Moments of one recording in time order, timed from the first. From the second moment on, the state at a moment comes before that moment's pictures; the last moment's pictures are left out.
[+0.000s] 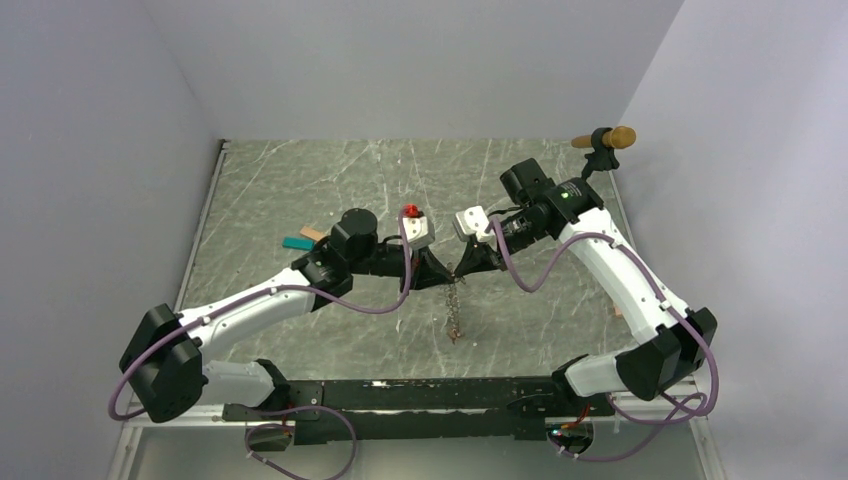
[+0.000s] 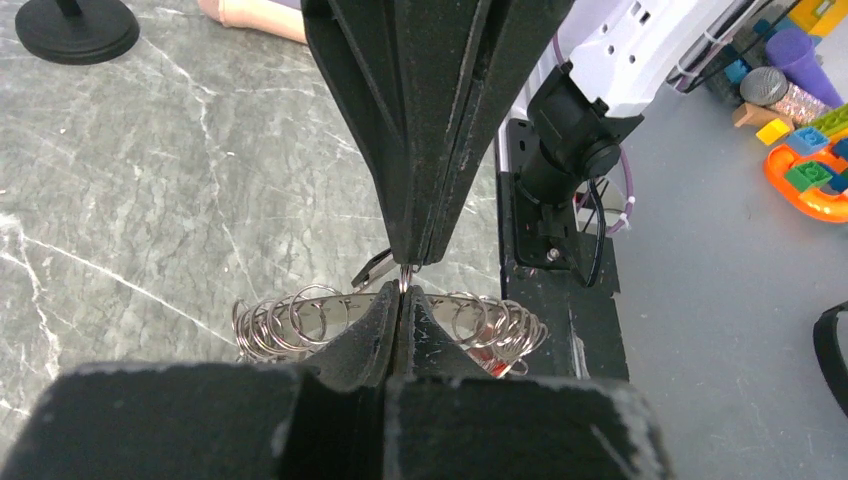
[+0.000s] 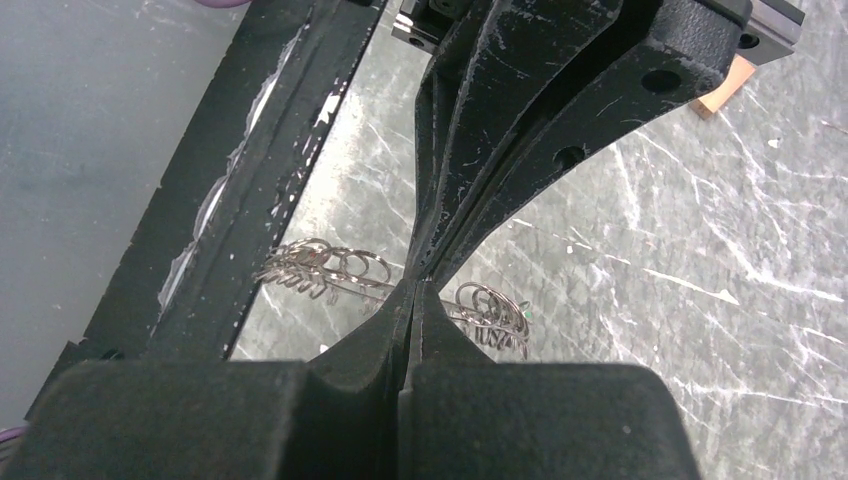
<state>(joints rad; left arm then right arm) -0.81 1.27 0.86 0.22 0.73 -0.05 0.49 1.38 1.44 -1.29 -1.03 -1.30</state>
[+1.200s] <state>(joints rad) -0.89 1.21 0.44 1.06 0.28 -0.65 0.47 1.27 1.30 -1.07 -1.10 -1.18</state>
